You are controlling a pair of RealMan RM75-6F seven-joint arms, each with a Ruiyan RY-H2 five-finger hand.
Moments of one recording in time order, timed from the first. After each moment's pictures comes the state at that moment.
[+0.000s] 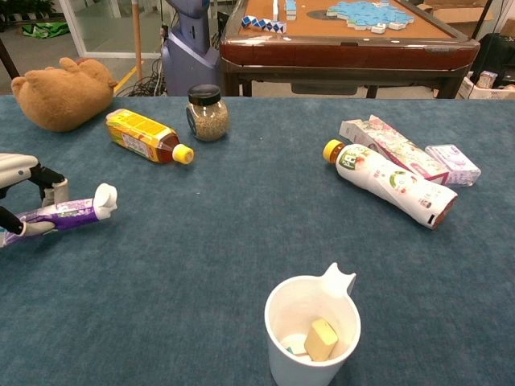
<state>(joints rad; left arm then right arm) -0.53 -1.49 -0.02 -1.10 1.48 1.05 -0.19 0.07 -0.92 0.12 -1.80 -1.47 1.50 -0.03</state>
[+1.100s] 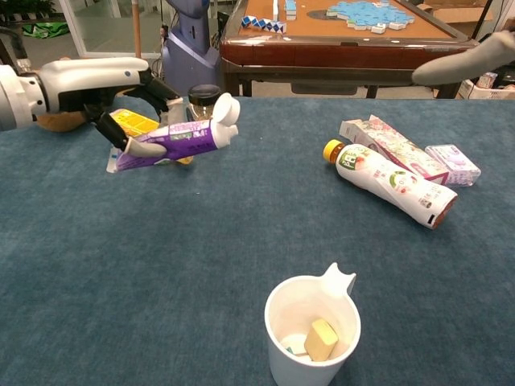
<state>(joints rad) -0.86 -1.34 -0.10 -1.36 1.63 0.94 -0.50 0.52 -0.95 0.22 -2.04 -1.67 1.09 -0.13</state>
